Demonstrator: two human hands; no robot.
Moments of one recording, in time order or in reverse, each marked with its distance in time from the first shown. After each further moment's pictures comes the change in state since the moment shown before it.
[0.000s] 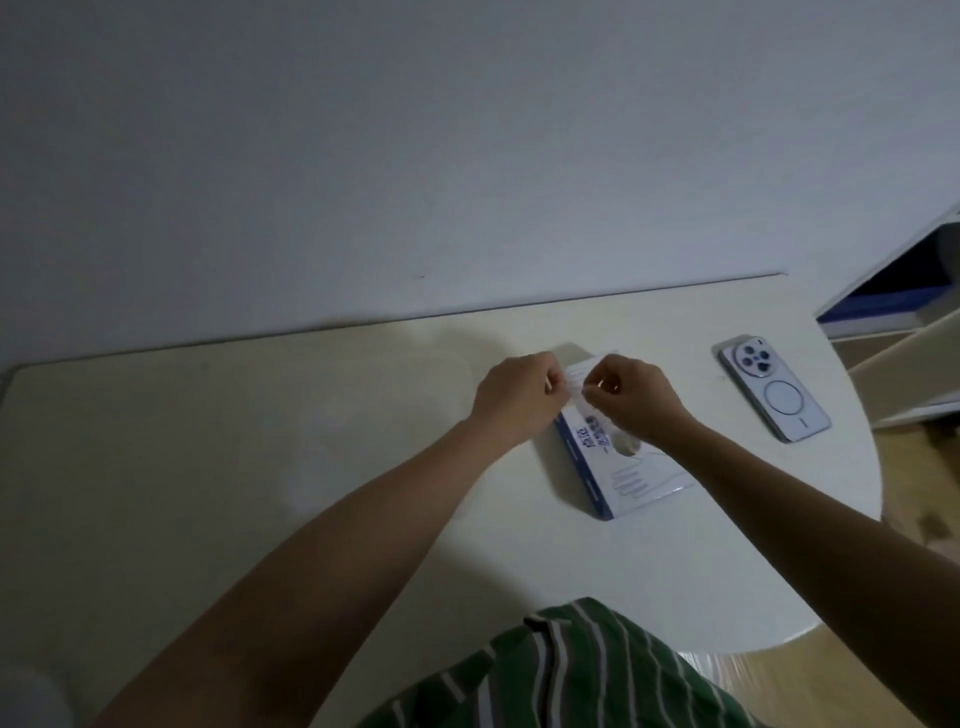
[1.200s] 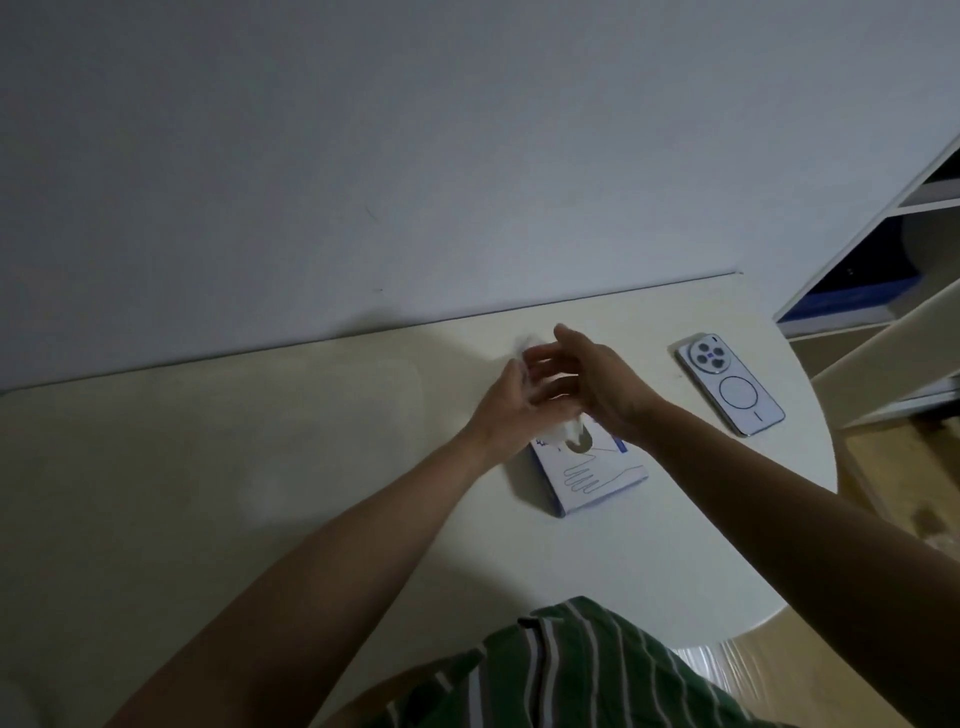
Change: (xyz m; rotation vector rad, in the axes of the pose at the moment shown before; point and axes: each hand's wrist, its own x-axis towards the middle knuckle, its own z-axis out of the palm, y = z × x) left_hand -0.007 0.033 0.043 -1.009 -0.201 -0.028; right_hand -0.009 0.007 -0.032 1.047 -0.326 0.051
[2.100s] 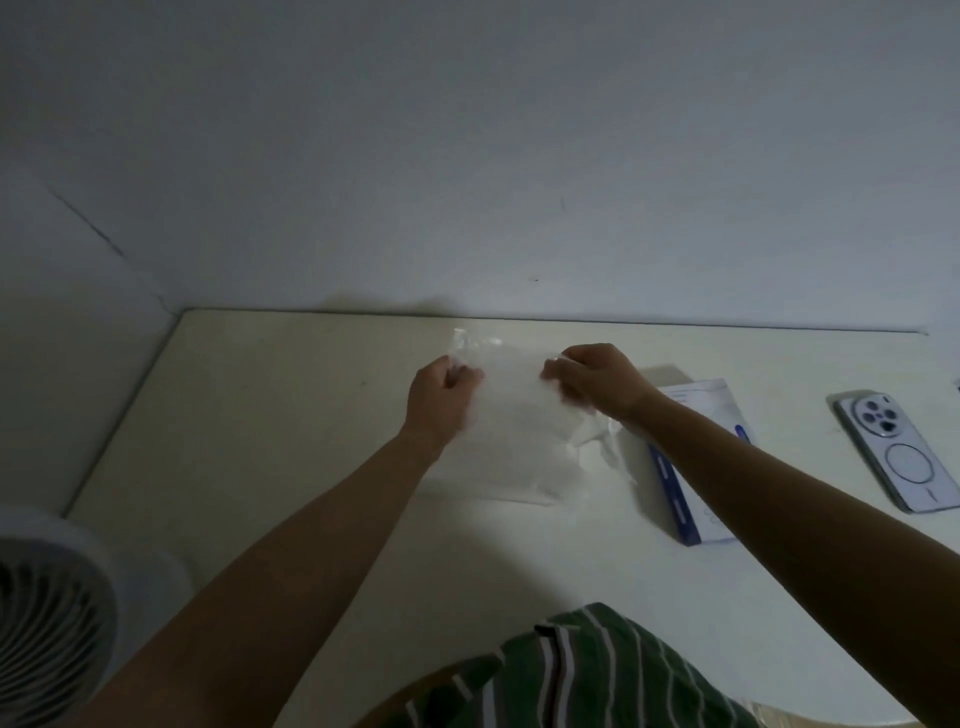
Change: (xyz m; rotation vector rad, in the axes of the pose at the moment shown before) left_hand -0.102 -0.009 -0.180 0.244 0.782 -0.027; right_hand 0.062 0.007 0.144 -0.611 -0.026 -0.147
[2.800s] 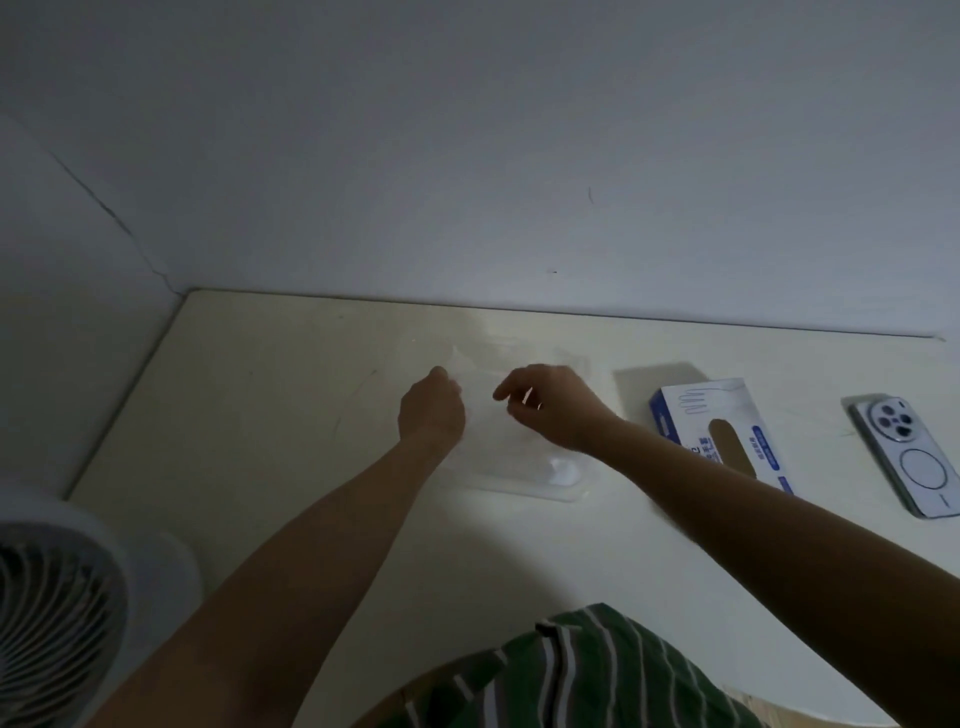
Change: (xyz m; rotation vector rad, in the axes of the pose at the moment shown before) left_hand 0.008 -0.023 -0.020 0.657 0.006 -0.133; right_hand -0.005 -0.013 0.064 -0.467 -0.137 -0.311
